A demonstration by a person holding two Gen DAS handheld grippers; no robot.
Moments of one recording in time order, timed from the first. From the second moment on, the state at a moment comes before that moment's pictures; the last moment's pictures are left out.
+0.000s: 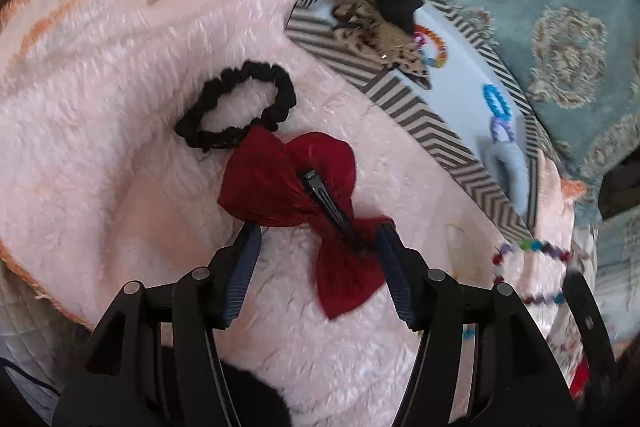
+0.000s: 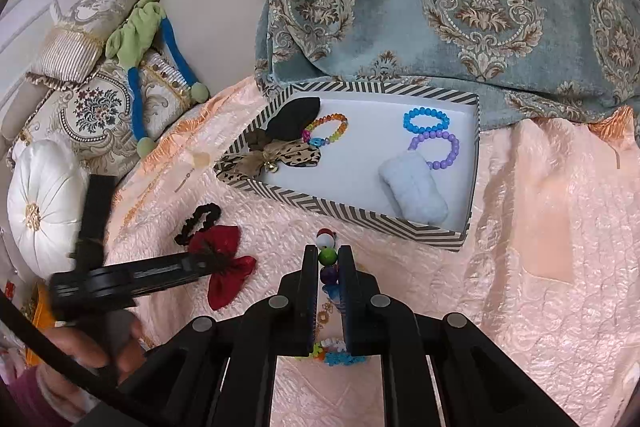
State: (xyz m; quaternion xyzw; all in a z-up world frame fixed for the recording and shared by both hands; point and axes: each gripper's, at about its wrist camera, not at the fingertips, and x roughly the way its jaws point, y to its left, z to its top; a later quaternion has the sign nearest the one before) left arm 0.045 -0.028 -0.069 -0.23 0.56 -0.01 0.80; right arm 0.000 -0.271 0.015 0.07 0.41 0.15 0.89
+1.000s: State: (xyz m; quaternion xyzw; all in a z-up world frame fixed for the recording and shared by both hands) left arm 0.034 -0.067 0.019 -0.09 0.46 -0.08 0.88; right arm 0.003 -0.276 0.055 0.07 0.38 0.16 0.91
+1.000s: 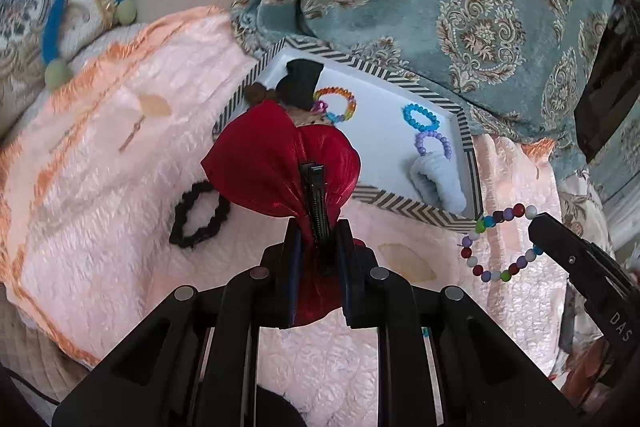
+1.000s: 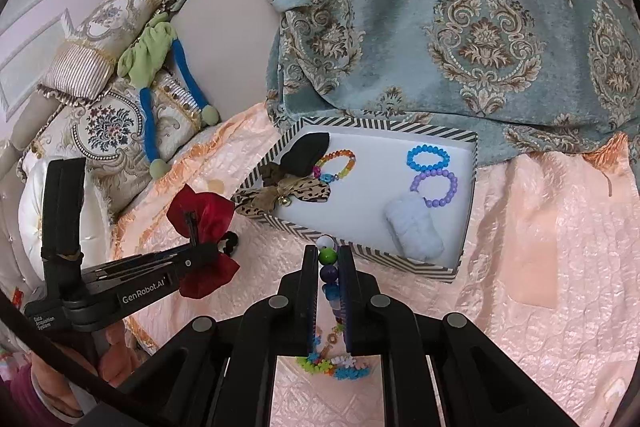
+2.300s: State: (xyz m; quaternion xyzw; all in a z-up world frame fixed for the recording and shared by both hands) left arm 0.172 -0.136 -0.046 -0.08 0.51 -0.10 0.85; right arm 0.234 -0.285 -0.016 0.08 0.45 0.12 0.88
